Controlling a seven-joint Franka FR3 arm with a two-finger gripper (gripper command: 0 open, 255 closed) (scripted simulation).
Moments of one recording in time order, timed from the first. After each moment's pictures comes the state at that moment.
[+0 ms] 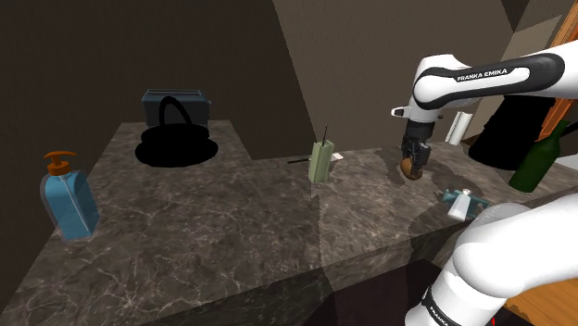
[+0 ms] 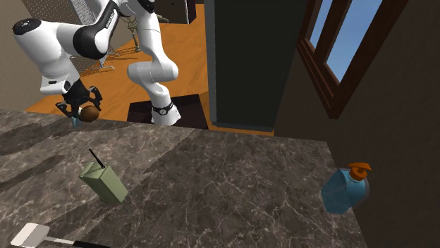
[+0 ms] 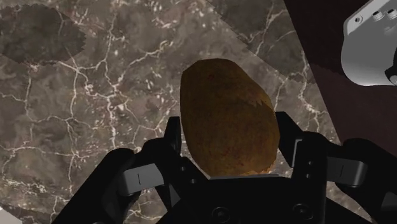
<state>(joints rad) -0.14 -0.65 -0.51 -2.51 -0.38 1.82 -1.14</state>
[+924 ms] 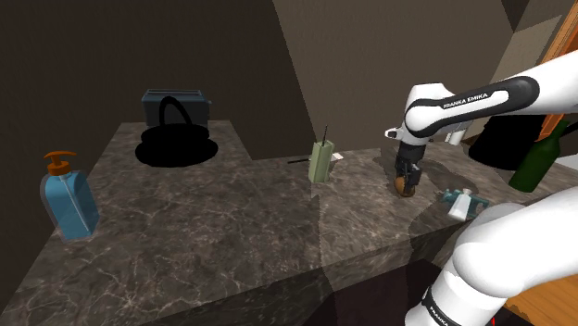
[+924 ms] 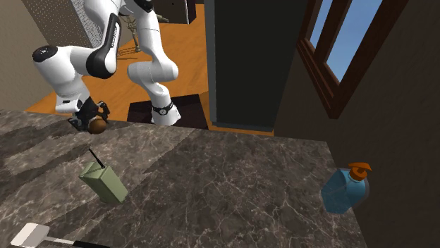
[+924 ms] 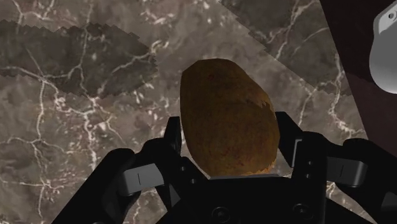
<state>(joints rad) -0.14 -0.57 -0.58 -2.64 -0.42 2.03 -1.13</state>
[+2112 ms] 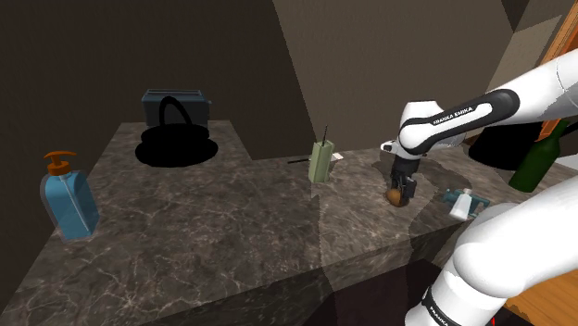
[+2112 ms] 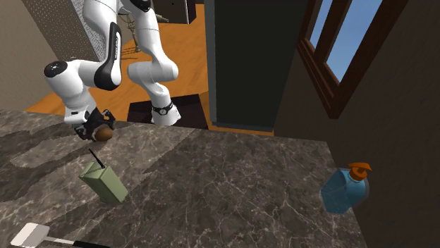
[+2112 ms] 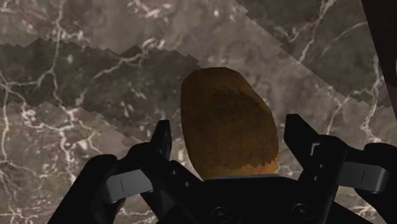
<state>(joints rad) -0.13 -0.48 -0.63 -2.71 -0.44 2.19 -1.13</state>
